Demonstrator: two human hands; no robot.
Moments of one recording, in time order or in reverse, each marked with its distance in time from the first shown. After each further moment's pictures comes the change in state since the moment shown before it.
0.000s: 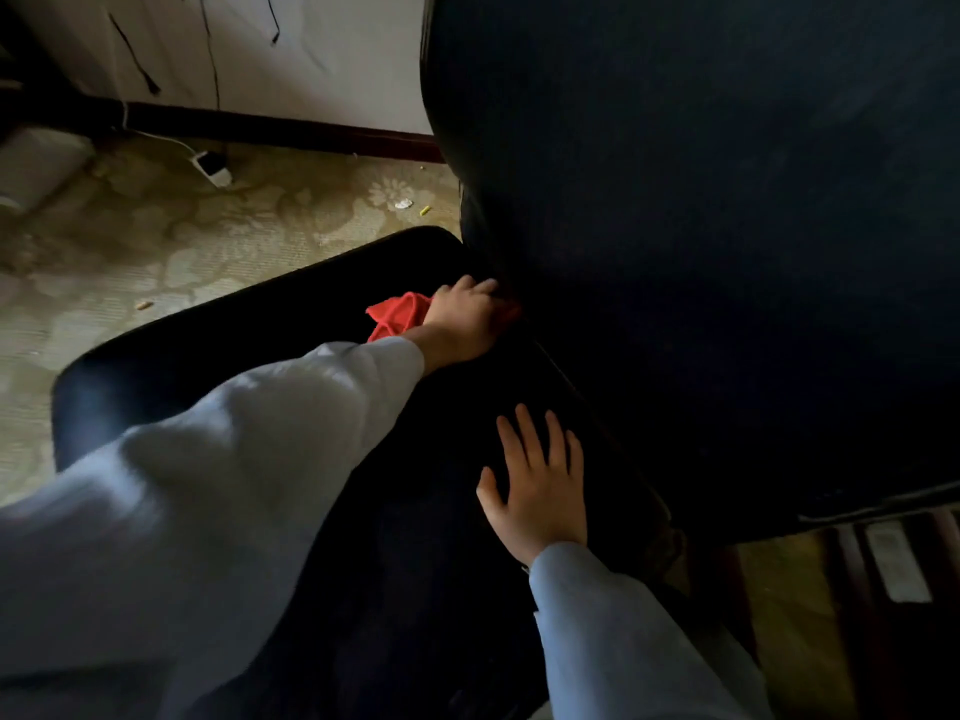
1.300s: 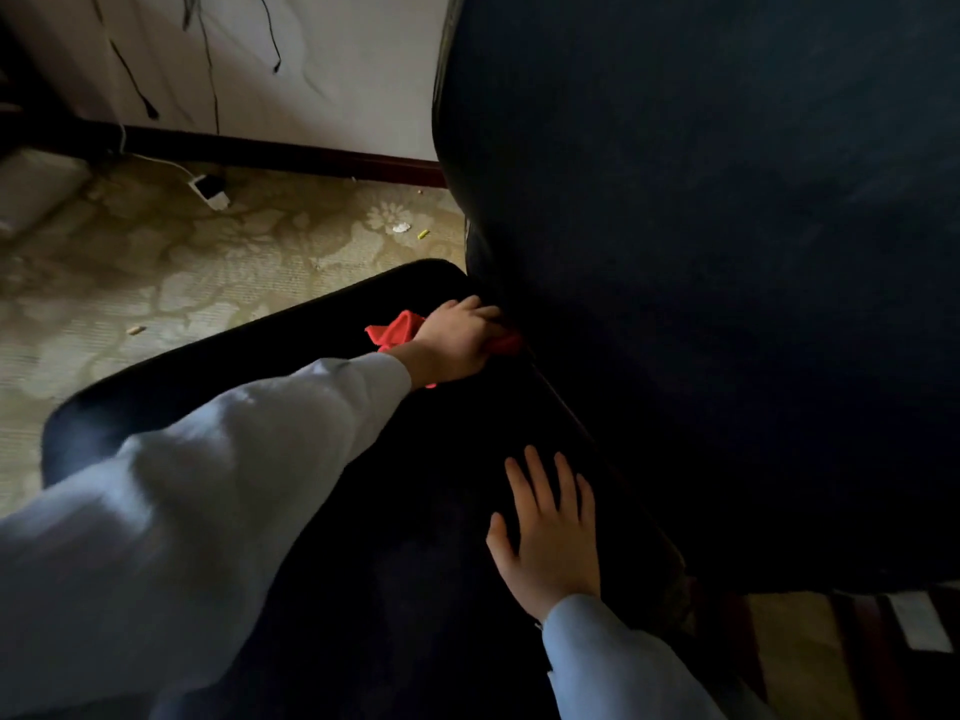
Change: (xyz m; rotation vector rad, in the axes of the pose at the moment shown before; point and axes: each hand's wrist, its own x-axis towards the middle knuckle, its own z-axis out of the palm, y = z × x) left_hand 0.013 -0.030 -0.007 0.067 0.058 0.236; right_hand -0.001 0.000 0.000 -0.018 -0.044 0.022
